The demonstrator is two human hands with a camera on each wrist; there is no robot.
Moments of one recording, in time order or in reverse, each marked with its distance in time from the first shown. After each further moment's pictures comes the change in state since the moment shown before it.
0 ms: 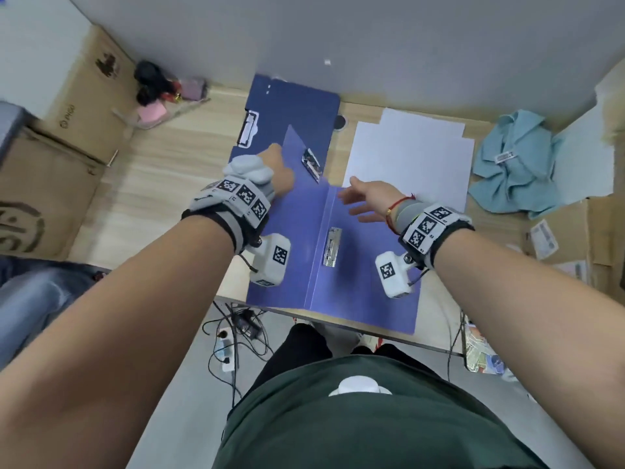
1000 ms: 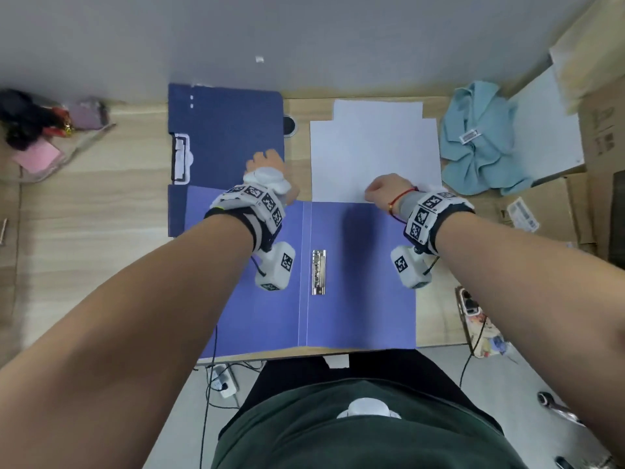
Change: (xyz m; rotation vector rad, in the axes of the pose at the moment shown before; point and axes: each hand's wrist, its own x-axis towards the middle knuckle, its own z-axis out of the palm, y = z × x) left_hand 0.144 0.041 0.080 0.412 -0.051 0.156; right_hand 0.090 0.019 -0.075 -0.660 0.390 0.268
